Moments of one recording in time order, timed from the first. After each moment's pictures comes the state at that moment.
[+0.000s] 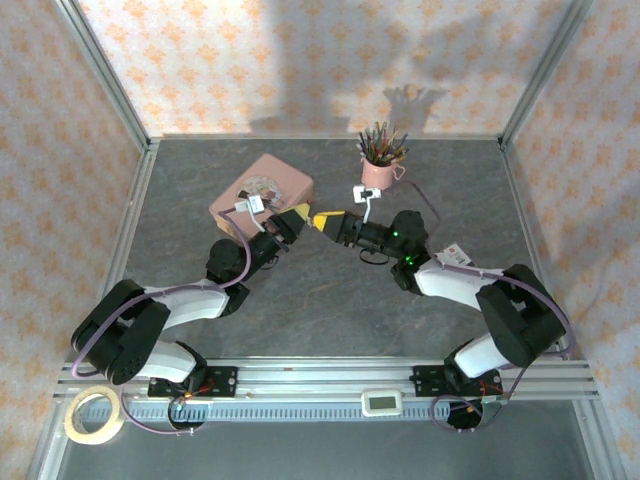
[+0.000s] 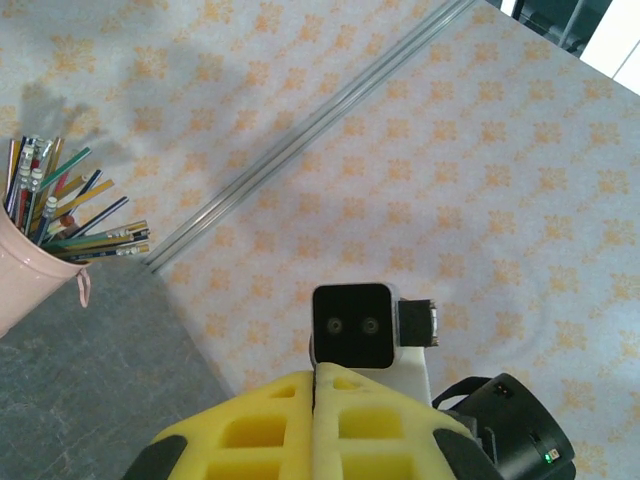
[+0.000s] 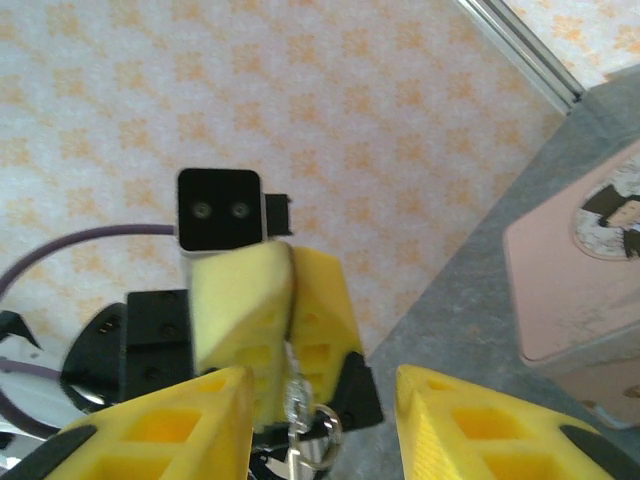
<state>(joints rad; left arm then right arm) -0.54 1.40 0.44 1.28 0.22 -0.99 0.59 1.47 0.64 1.01 -0.68 0.95</state>
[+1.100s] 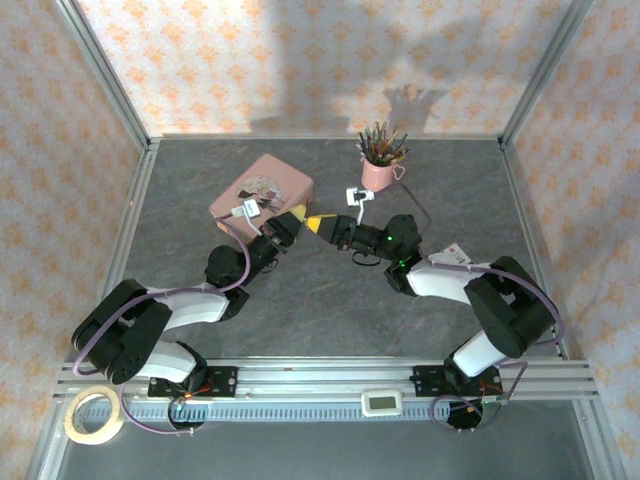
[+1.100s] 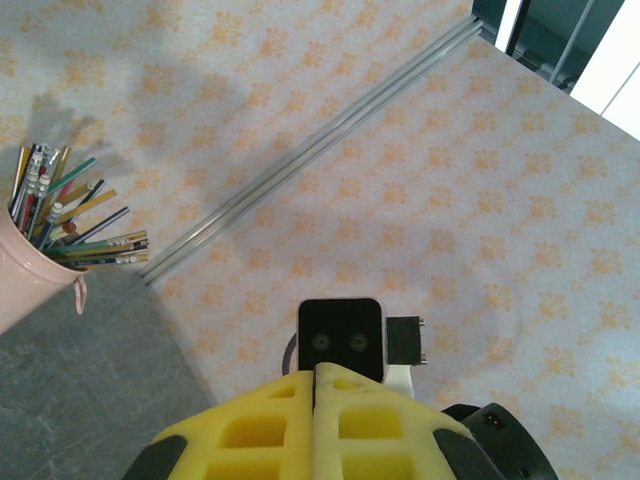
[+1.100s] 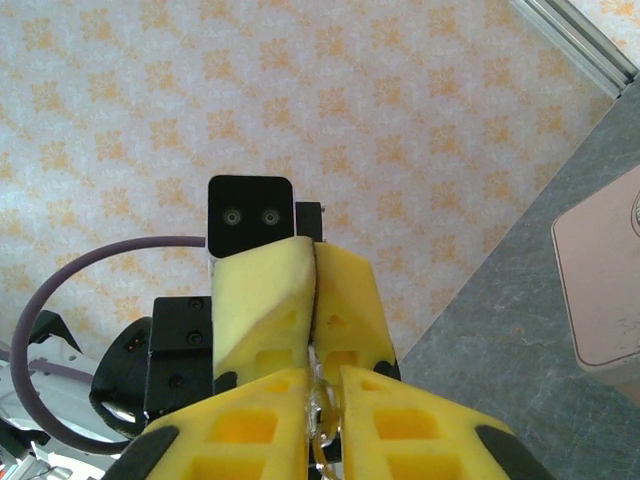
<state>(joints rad) -0.56 1.40 0.40 1.35 0.16 -1.03 0.63 1.55 0.65 1.12 -0.67 1.02</state>
